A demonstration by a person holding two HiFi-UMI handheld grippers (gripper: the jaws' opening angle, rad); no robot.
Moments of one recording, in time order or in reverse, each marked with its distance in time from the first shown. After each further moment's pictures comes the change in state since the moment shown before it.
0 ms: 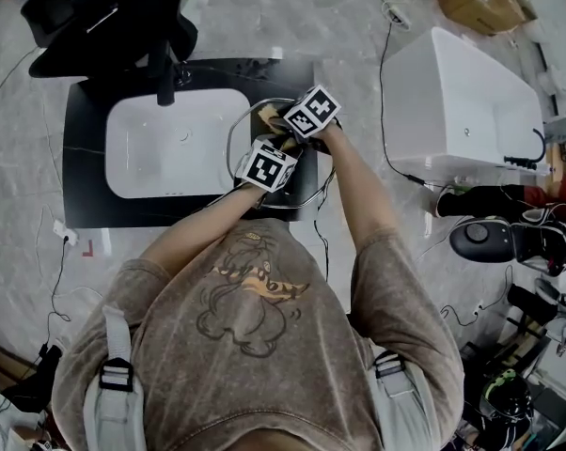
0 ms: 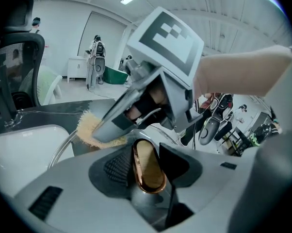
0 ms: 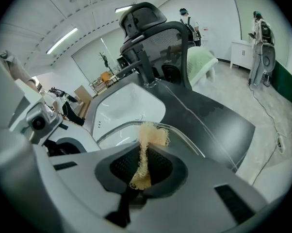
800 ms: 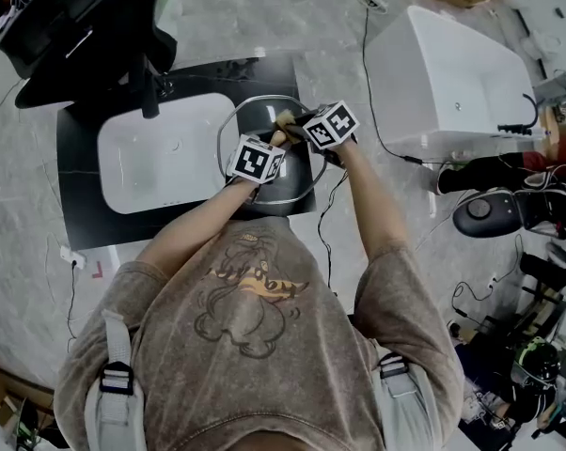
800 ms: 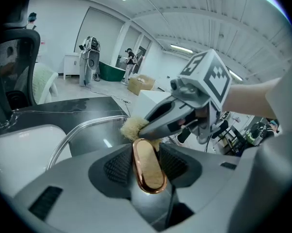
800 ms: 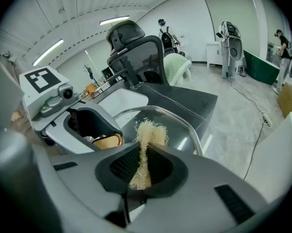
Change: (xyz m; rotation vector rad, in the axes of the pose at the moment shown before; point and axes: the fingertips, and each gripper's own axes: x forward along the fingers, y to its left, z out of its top) left arm 0.001 0.003 -0.001 0.002 0.033 -0.040; right arm -0.045 -0.009 -0.066 0.167 -0.119 -0.127
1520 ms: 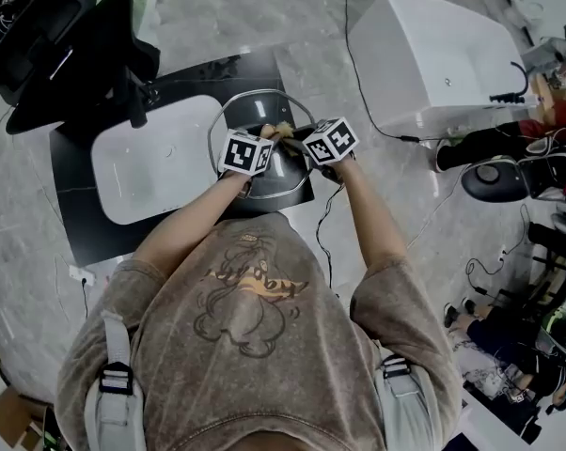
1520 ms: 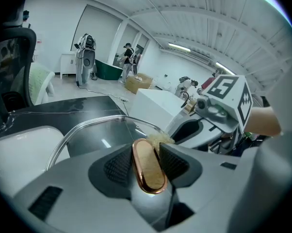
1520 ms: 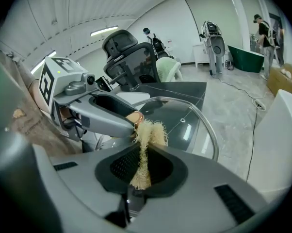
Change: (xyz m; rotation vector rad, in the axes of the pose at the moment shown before) left arm 0.001 0.001 -0.001 0.014 0.022 -0.027; right arm -0.015 0.036 -0.043 0.130 -0.100 -0.023
